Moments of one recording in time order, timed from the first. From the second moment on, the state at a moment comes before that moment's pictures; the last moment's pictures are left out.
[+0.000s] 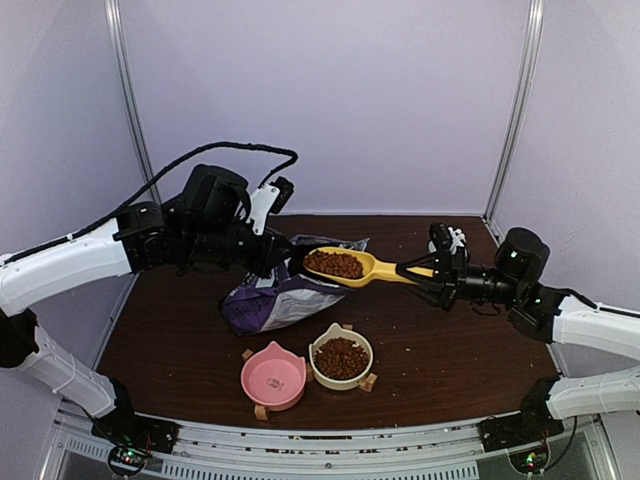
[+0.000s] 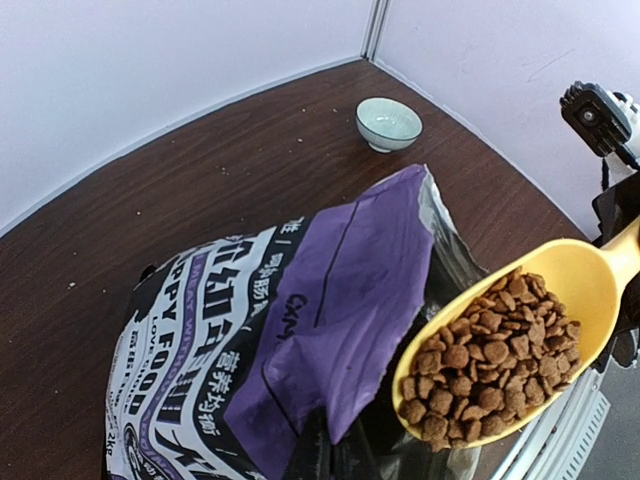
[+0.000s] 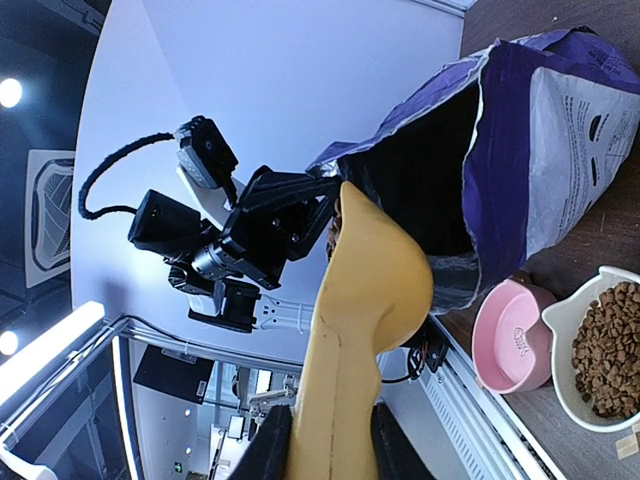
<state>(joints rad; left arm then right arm) -0.97 1.38 1.32 -0.50 -0.10 -0.26 0.64 0.99 0.55 0.47 -0.71 1.36</state>
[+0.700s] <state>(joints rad) -0.84 1.36 1.28 -0.46 -0.14 -0.29 0.79 0.97 0.64 0.30 -0.69 1.29</state>
